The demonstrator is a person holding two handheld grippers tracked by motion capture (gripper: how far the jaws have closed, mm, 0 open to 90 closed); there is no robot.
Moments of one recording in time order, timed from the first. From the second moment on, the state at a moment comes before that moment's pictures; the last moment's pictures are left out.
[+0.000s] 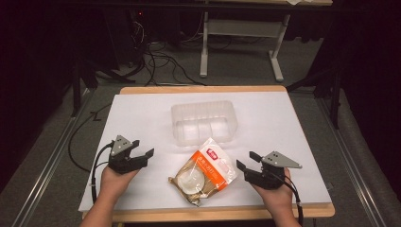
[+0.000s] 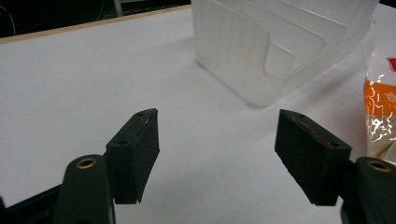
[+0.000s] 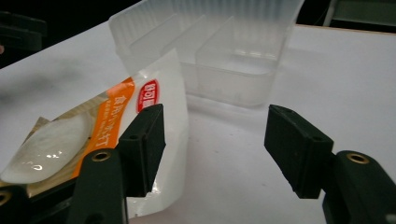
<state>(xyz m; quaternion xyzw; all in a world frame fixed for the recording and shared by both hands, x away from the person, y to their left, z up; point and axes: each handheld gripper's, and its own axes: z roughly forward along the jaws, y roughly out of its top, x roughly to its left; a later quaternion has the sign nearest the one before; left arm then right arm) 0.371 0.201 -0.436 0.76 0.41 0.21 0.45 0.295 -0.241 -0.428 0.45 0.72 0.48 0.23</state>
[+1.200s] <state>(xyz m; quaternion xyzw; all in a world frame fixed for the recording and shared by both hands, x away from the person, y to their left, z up) 0.371 0.199 -0.436 0.77 0.40 0.21 0.45 0.309 -0.217 -0.457 0.45 0.74 0.49 0.10</state>
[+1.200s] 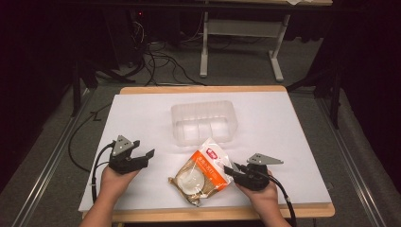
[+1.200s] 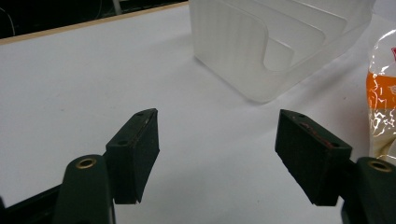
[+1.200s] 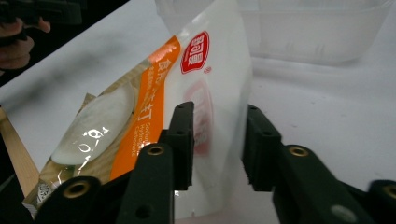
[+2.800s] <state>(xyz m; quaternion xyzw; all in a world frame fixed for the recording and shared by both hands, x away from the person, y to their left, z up) 0.372 0.198 -0.437 0.77 0.40 0.21 0.44 0.281 -0.326 -0.372 0.49 0.61 0.52 0.33</state>
